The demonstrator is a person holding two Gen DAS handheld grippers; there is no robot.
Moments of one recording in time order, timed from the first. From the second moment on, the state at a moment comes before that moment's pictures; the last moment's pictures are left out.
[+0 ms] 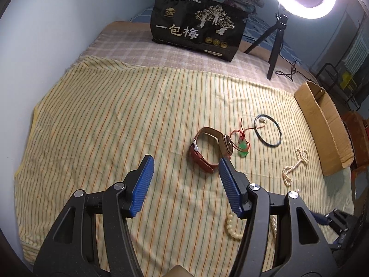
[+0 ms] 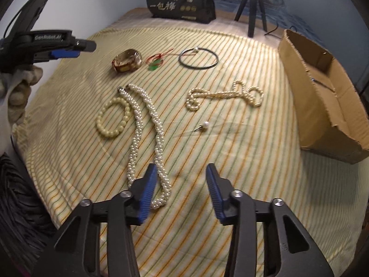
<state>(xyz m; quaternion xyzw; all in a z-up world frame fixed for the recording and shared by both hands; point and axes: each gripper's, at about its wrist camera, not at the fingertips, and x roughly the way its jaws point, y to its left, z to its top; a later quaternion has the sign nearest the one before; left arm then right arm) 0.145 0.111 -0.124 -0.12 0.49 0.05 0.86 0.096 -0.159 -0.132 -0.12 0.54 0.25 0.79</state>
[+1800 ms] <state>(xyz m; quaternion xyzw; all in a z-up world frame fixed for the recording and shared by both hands) 0.197 0.106 -0.187 -0.15 0.55 0.06 0.82 0.104 -0.128 -0.156 -0.18 0.54 0.27 0.78</state>
